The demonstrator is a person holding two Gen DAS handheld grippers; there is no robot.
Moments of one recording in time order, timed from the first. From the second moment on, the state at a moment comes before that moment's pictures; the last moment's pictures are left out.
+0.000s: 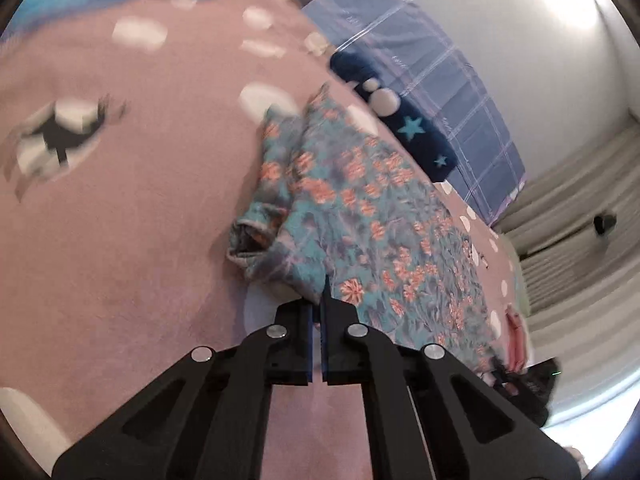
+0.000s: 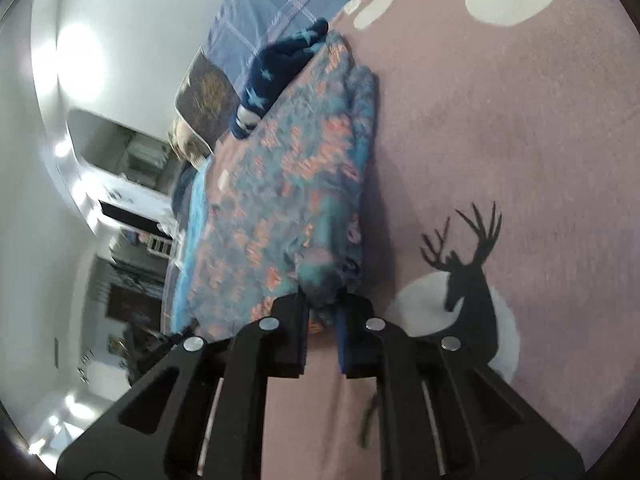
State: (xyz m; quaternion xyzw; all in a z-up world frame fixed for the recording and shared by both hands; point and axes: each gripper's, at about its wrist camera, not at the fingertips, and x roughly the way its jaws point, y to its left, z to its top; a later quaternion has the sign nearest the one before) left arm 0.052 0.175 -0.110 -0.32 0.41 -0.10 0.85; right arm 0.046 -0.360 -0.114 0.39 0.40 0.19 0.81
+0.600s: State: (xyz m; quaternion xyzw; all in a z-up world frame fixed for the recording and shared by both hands) left arm -0.021 0.136 -0.038 -0.07 0.40 -0.02 0.92; right arm -0.071 -0.391 -0.106 0.31 0.42 0.11 0.84
